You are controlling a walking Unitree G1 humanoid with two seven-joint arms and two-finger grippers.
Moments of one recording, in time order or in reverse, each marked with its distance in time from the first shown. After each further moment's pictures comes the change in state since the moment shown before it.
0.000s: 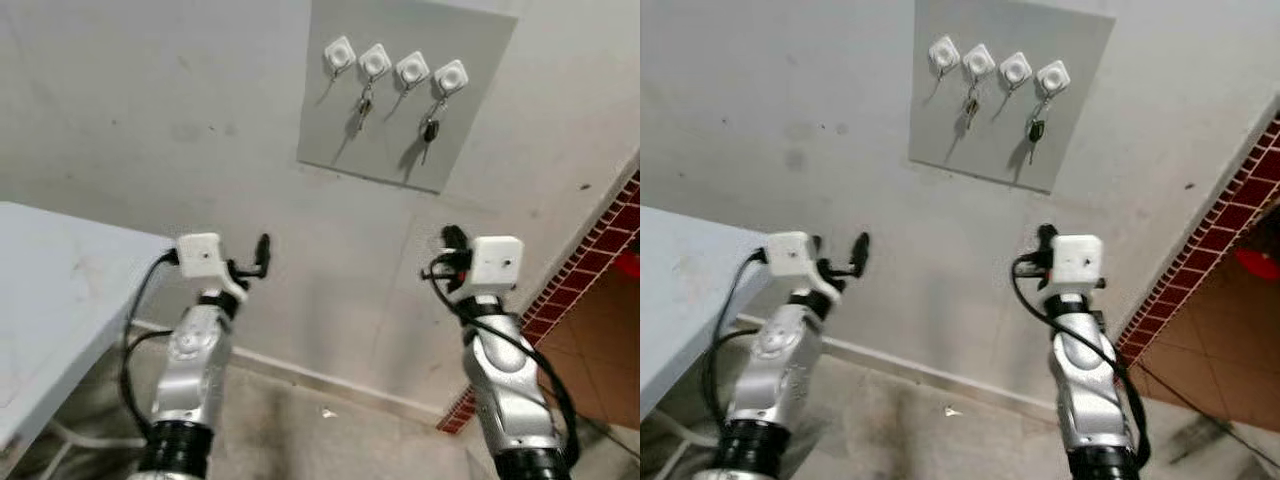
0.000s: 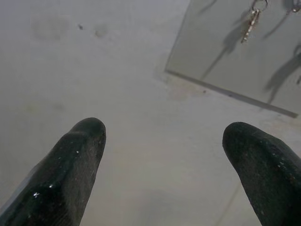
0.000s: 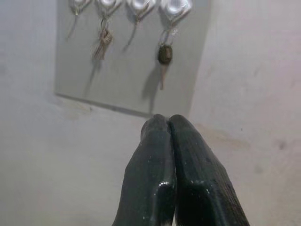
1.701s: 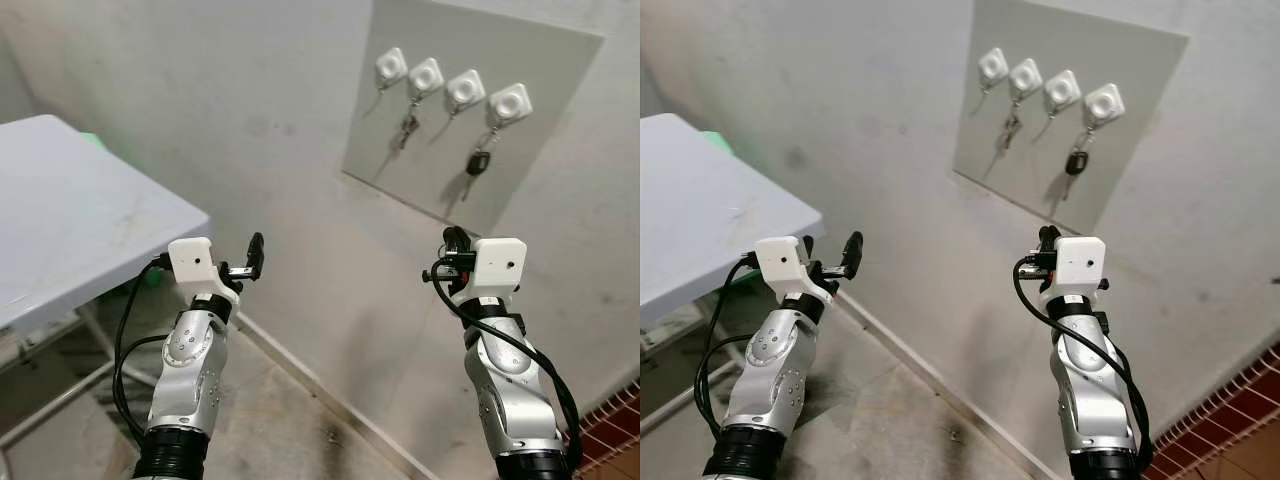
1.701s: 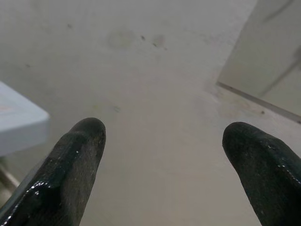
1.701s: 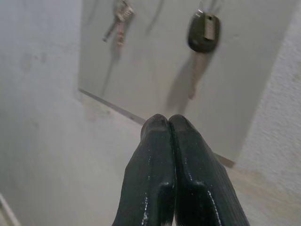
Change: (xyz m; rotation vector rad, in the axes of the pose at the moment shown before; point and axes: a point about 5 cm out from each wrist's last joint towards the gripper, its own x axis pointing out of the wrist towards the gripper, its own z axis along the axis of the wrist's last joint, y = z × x) left arm -0.002 -0.006 -0.001 -0.017 -0.045 -0.008; right arm 0.000 -0.011 0.004 -0.026 -0.006 -0.006
